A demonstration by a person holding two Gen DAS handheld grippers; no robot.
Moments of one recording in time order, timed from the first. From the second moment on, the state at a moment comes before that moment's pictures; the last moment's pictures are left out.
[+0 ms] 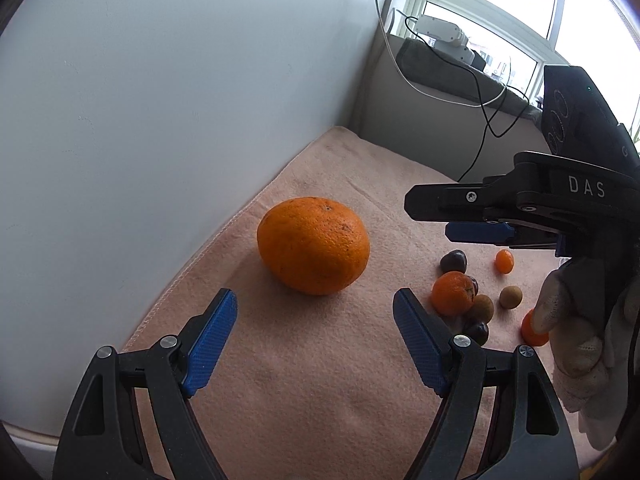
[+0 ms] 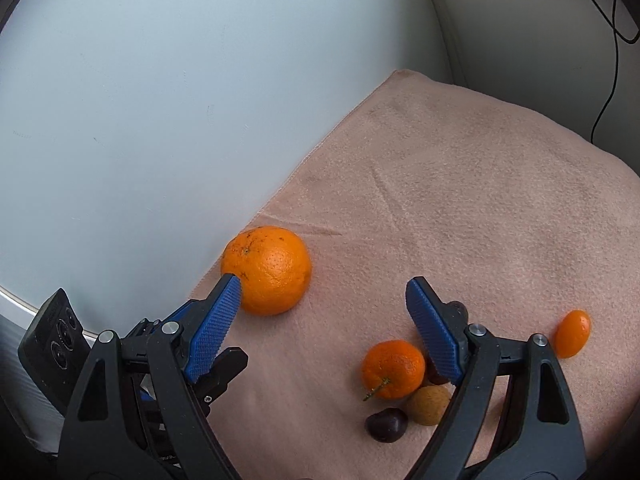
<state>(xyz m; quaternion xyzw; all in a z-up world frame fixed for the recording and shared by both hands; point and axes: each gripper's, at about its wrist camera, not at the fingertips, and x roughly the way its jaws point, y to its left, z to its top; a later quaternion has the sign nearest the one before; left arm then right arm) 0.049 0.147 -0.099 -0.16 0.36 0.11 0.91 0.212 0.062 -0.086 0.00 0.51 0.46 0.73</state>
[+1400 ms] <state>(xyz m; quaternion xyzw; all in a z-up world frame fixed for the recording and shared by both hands) 0.082 0.154 -0.121 -0.19 0.38 0.09 0.90 0.204 0.138 -0.123 0.01 0.56 0.51 0.65</state>
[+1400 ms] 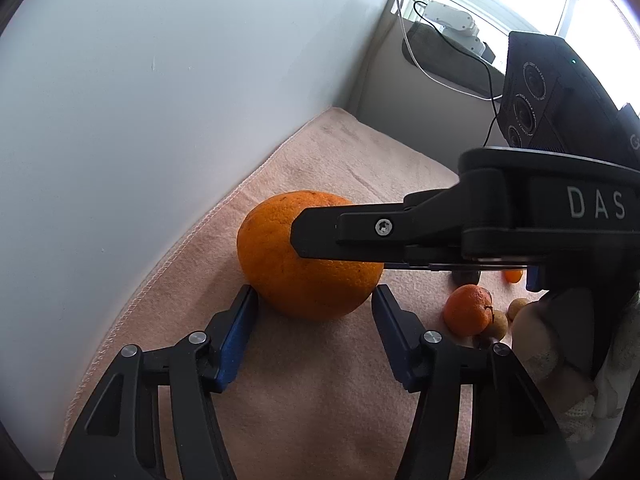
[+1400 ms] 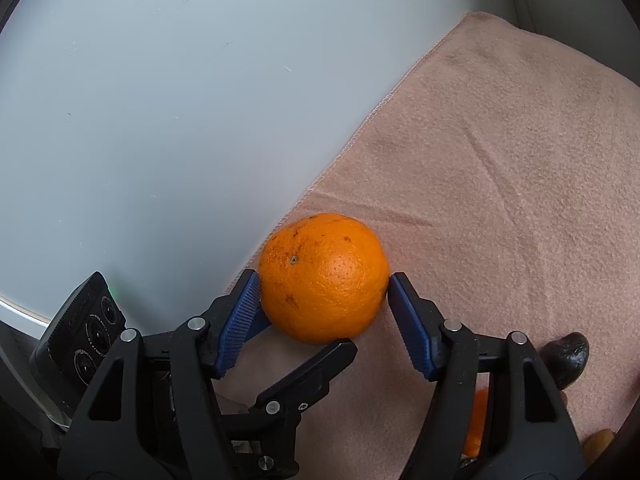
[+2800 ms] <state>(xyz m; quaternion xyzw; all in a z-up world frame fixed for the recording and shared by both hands) 0.059 0.030 -0.062 -0.12 0.33 -0.02 0.93 0.167 -0.044 -0.043 0.09 0.50 0.46 0.73</state>
